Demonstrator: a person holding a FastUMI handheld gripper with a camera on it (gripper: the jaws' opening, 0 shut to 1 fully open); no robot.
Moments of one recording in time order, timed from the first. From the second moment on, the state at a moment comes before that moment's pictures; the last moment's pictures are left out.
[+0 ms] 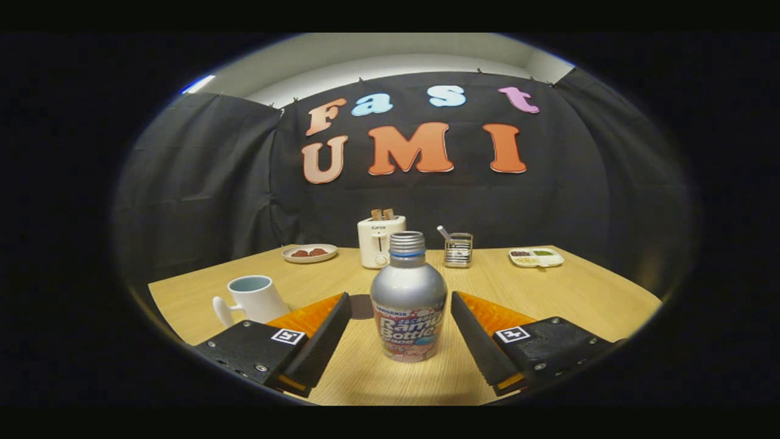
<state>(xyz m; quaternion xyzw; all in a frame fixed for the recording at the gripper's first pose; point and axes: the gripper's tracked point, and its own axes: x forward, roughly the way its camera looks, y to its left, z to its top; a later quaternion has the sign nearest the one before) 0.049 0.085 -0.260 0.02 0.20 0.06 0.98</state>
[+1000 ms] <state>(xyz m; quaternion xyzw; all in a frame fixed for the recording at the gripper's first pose) 0.058 0.098 -0.279 -0.01 0.23 0.04 0.97</state>
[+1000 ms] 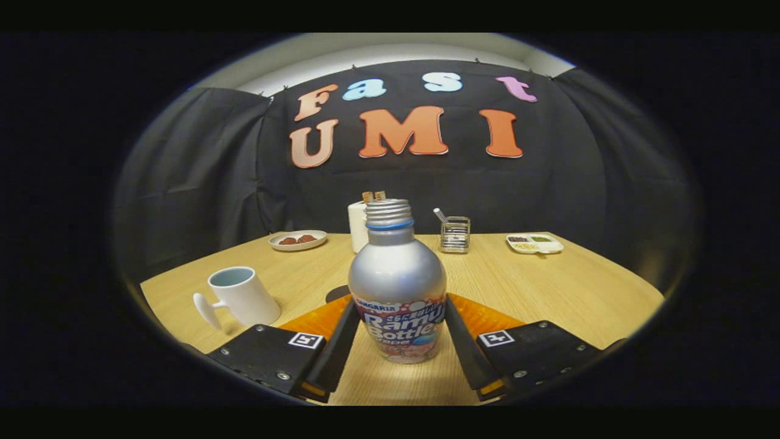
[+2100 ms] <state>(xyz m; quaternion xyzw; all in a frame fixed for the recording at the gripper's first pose) 0.085 0.148 -0.231 -0.36 0.15 0.08 0.92</state>
